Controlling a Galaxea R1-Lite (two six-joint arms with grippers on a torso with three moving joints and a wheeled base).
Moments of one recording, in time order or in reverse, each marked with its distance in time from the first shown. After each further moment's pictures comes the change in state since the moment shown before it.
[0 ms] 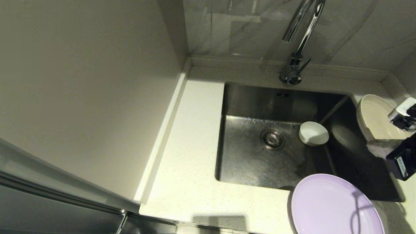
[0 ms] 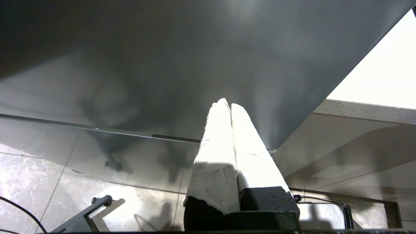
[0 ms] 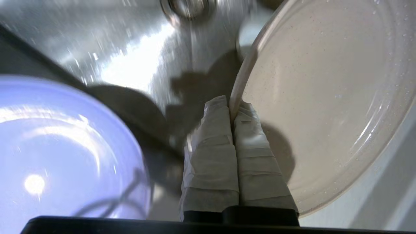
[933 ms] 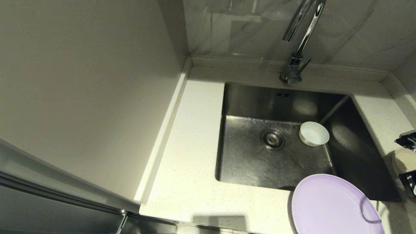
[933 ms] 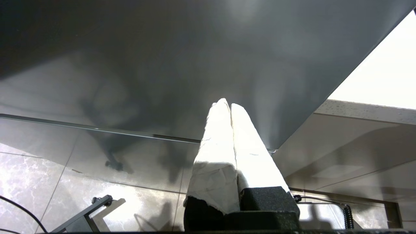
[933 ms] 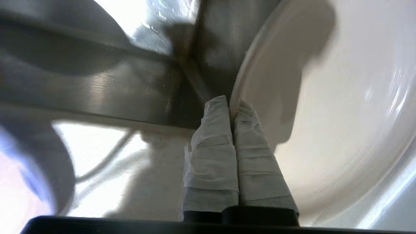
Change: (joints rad) left arm 0.000 0.000 0.000 0.000 0.000 0.000; right arm -0.318 0.187 -0.009 0.210 -0.097 0.126
